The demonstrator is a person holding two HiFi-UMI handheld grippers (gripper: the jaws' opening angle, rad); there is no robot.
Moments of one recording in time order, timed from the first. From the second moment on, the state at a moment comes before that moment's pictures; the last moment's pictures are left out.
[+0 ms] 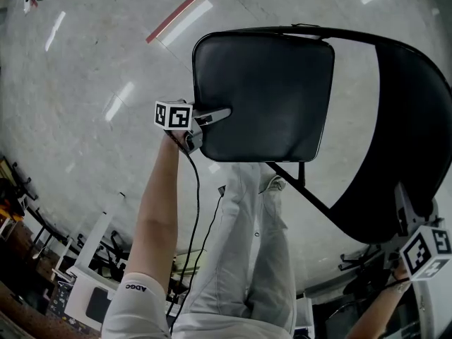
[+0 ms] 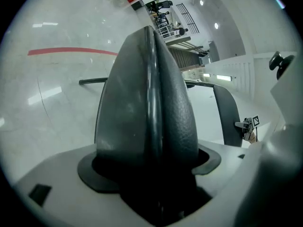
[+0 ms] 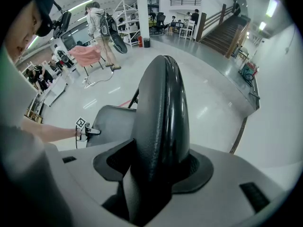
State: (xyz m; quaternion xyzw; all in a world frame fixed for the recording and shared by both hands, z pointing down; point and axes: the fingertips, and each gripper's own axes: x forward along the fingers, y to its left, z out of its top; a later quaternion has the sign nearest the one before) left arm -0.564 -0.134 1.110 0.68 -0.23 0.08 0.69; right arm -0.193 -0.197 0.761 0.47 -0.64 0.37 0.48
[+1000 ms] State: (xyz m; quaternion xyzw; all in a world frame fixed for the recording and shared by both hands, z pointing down) left arm -0.472 -0.134 1.011 0.64 -0.33 0.19 0.66; right arm -0.093 -0.207 0.715 0.46 -0.65 0.35 0.49
